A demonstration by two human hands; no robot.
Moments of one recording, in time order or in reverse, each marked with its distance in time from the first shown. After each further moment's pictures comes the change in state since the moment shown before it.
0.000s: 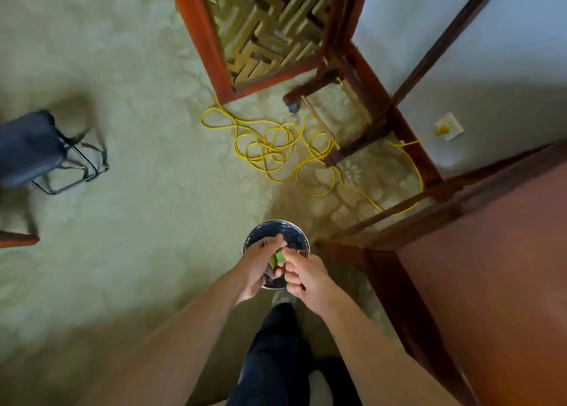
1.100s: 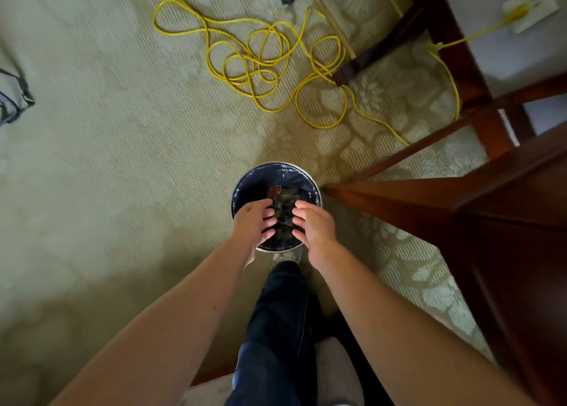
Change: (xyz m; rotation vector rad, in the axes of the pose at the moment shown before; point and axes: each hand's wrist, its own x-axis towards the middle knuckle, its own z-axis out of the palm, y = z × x) left_hand 0.166 -0.087 -0.044 -0.087 0.318 -0.136; right_hand 0.185 0.064 -0.021 0.058 0.318 0.004
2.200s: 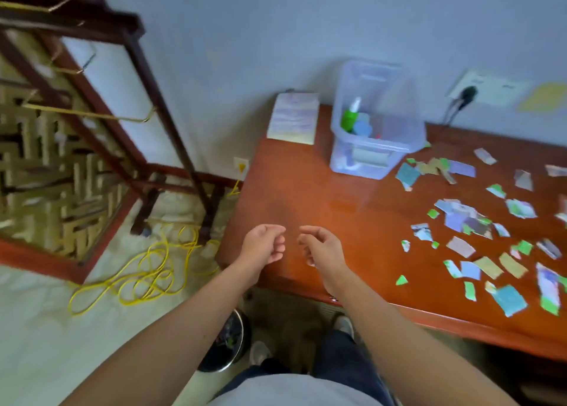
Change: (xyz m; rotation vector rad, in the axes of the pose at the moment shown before) left_hand -0.425 0.032 0.188 0.802 -0.604 0.542; right_hand -0.370 -0.042 -0.284 0.501 0.353 -0.611
